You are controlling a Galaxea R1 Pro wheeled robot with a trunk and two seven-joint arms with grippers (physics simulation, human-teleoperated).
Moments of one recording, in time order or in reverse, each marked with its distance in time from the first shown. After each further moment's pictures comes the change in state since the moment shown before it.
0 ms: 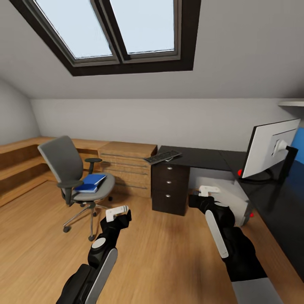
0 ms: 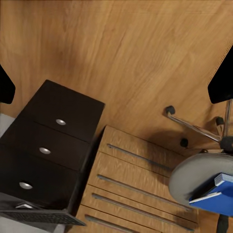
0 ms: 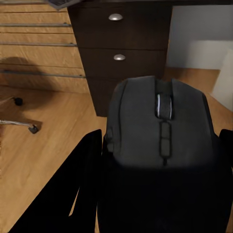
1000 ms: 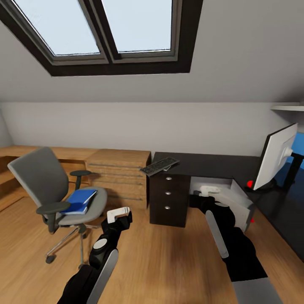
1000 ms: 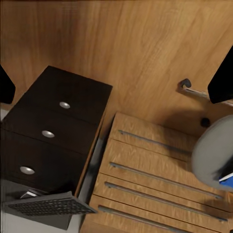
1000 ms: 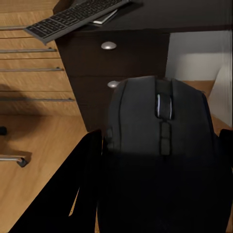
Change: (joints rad) left arm 0.000 -0.003 -0.006 0.020 -0.001 0.002 -0.002; right arm 0.001 -0.002 -0.002 0.003 0.003 -0.004 0.000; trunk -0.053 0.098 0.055
